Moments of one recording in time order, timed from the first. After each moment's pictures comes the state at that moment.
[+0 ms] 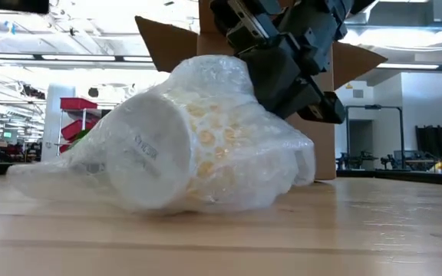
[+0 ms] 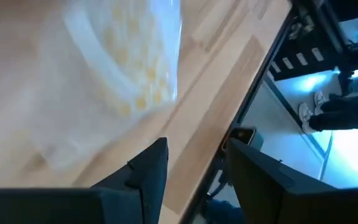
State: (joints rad) left arm -0.67 1.60 1.24 -0.54 -0.35 -1.36; right arm 0.30 1.90 1.29 -0.39 0.04 1.16
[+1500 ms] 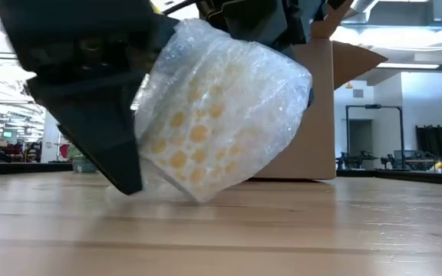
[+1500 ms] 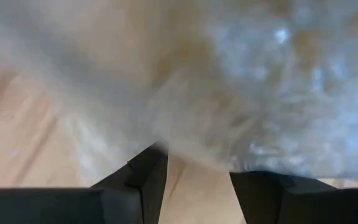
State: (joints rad) left arm -0.53 1.94 1.24 -0.50 -0.33 -1.01; right arm 0.28 1.90 1.35 -0.29 -0.18 0.96
